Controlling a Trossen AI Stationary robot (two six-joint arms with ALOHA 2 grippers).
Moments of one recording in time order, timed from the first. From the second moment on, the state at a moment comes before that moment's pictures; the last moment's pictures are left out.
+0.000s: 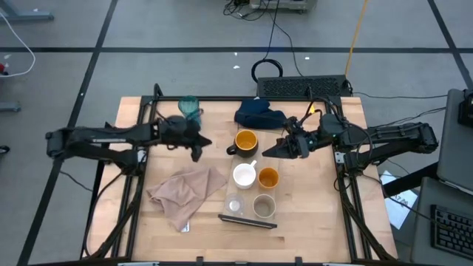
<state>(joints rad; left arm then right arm) 0.24 1.08 0.62 -0.11 0.10 -0.35 0.01 1.09 0.88 0.31 -0.32 1.19</state>
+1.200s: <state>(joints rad) 0.68 1.25 1.23 -1.12 0.01 0.35 0.19 1.15 0.88 0.32 -0.23 1.01</state>
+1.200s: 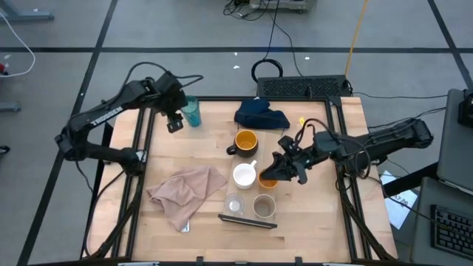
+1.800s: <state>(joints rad) 0.72 1.32 1.33 -1.10 0.03 0.58 0.21 1.18 0.88 0.35 -0.23 1.02</state>
